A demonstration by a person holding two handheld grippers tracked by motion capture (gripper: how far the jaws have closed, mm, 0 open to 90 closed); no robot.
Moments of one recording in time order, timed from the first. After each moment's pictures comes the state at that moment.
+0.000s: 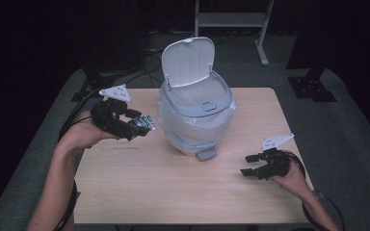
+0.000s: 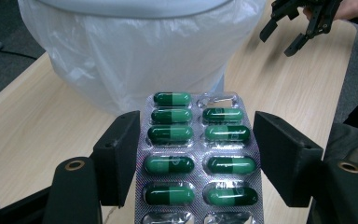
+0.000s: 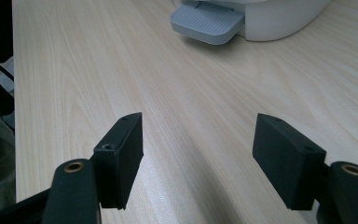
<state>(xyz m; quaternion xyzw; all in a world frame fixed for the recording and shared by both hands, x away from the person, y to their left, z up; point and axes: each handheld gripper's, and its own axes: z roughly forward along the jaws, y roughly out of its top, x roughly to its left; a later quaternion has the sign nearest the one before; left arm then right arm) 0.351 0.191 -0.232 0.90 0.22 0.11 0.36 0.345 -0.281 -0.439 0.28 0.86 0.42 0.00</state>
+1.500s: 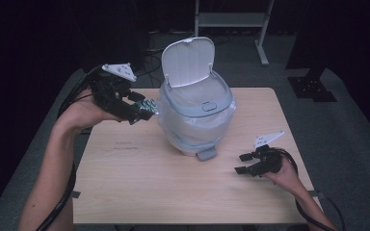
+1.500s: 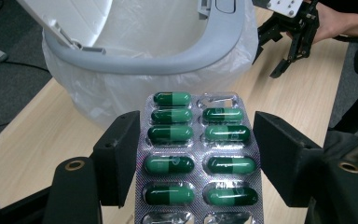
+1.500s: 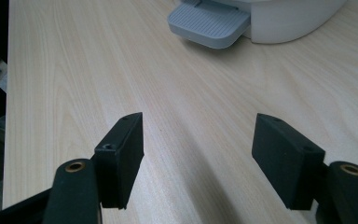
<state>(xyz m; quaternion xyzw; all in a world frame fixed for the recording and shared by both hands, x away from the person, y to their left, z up) 0.367 0.174 -0.186 0.91 0.20 0.11 0.35 0.361 -0.265 -0.447 0.28 0.87 0.41 -0.02</state>
